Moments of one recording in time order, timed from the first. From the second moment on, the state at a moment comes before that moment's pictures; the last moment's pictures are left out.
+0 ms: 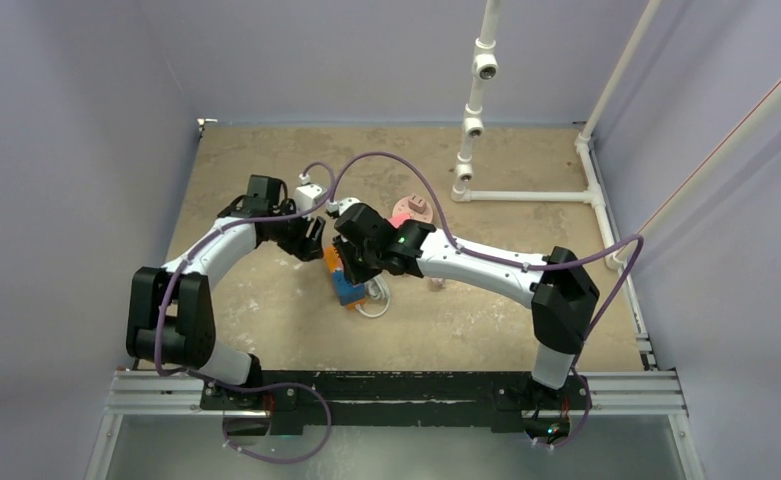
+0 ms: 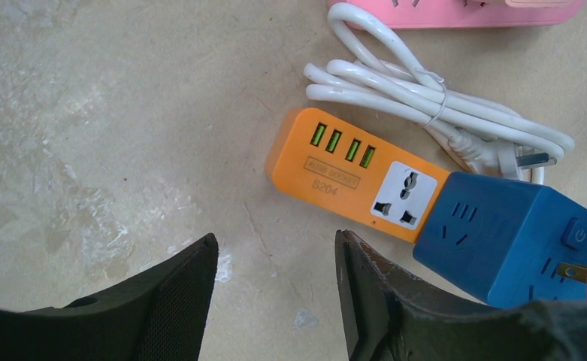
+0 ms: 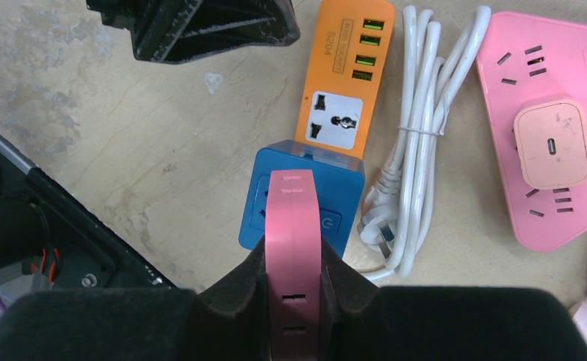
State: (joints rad) left arm -0.13 1.49 0.94 -0.48 0.46 0.34; right arm 1.05 1.78 1.47 -0.56 0.10 0.45
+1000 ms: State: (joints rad) left arm -0.23 1.61 0.94 -0.37 0.46 0.30; right arm 1.05 1.78 1.47 -0.57 0.13 0.49
